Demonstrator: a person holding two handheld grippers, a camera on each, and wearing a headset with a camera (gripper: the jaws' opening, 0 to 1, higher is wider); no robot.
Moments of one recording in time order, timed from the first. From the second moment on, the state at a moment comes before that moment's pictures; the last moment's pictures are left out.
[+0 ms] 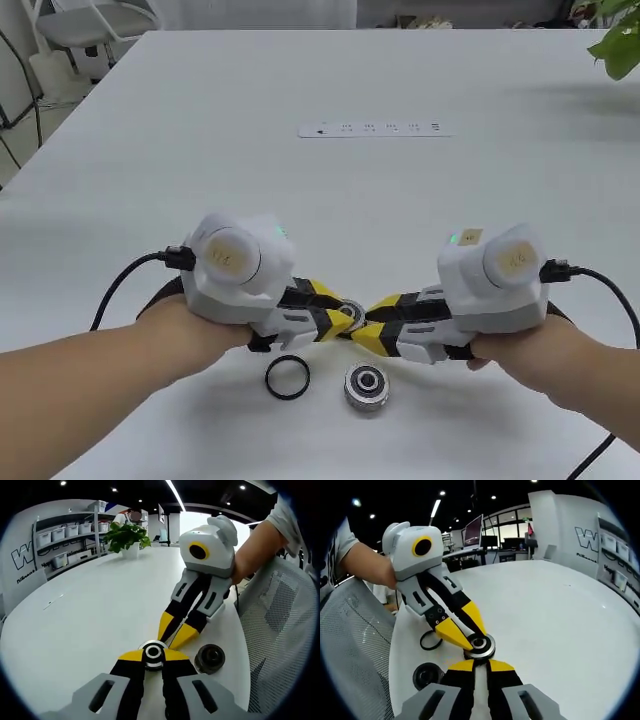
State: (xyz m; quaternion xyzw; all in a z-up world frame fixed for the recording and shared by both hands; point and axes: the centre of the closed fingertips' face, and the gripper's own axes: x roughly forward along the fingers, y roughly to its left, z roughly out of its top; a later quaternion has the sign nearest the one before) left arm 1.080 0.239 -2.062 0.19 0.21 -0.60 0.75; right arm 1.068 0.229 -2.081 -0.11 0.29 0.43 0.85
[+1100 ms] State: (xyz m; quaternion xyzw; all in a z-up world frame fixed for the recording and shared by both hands) left arm 1.079 0.238 -2.063 0.21 0.22 -0.58 0.75; right arm 1.079 0.226 -2.068 0.00 0.30 0.39 0.87
